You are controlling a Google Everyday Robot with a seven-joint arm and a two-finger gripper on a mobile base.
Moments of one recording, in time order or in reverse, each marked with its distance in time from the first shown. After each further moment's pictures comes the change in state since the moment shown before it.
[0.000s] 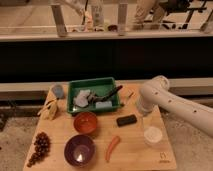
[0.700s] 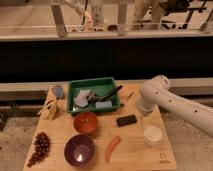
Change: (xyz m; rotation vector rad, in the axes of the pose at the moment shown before) arm -0.018 -0.010 0.000 0.017 0.005 0.061
